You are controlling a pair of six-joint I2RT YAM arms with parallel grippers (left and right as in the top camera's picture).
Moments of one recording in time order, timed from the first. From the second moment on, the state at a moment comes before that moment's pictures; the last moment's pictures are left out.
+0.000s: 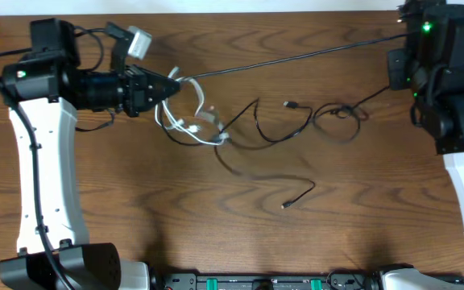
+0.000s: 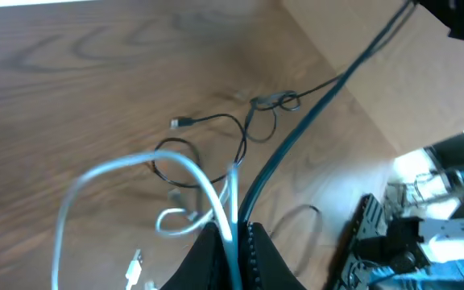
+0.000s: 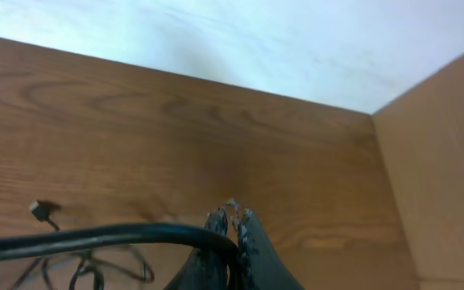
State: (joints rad) left arm 0.19 1.61 1.73 -1.34 1.05 0.53; right arm 0.14 1.40 1.68 -0.90 0.35 -0.14
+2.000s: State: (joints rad) left arm 0.25 1.72 1.73 -1.20 0.58 0.30; right arm -0.24 1.37 1.74 -0.93 0.44 -0.07
